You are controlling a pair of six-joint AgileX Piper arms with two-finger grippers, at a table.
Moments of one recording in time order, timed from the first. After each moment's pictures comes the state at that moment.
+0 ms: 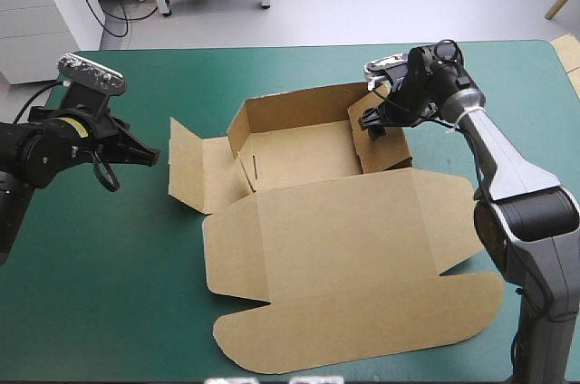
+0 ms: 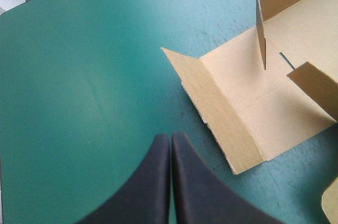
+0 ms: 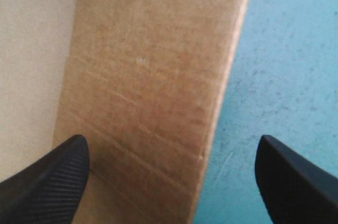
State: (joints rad) left arm -0.20 1.19 -1.37 0.08 1.00 0.21; right arm 0.23 2.05 -1.94 0.05 1.17 -0.17
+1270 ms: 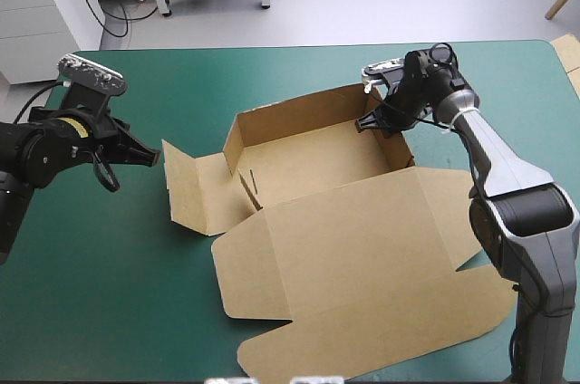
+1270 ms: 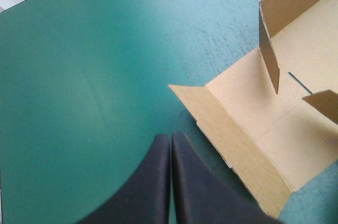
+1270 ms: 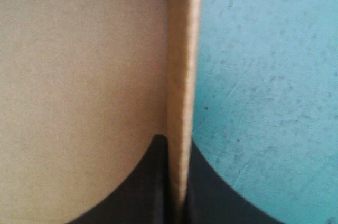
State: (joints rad) left arm -0.20 1.19 -1.37 0.08 1.01 0.21; right arm 0.23 2.08 -1.94 0.07 1.16 -0.17
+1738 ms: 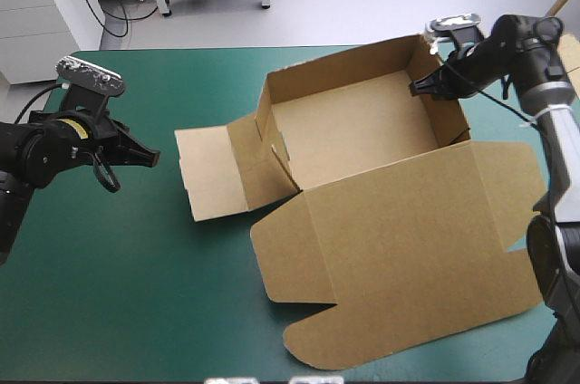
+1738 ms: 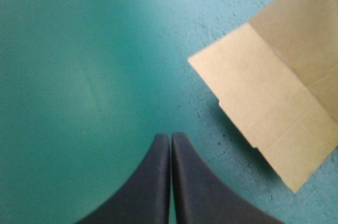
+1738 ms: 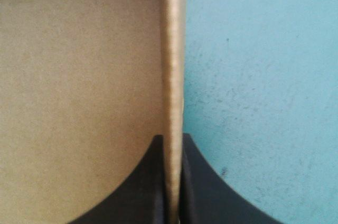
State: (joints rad) left arm -0.20 1.19 -1.37 0.08 1.03 0.19; right arm 0.02 1.86 -1.94 0.21 1.19 -0.32
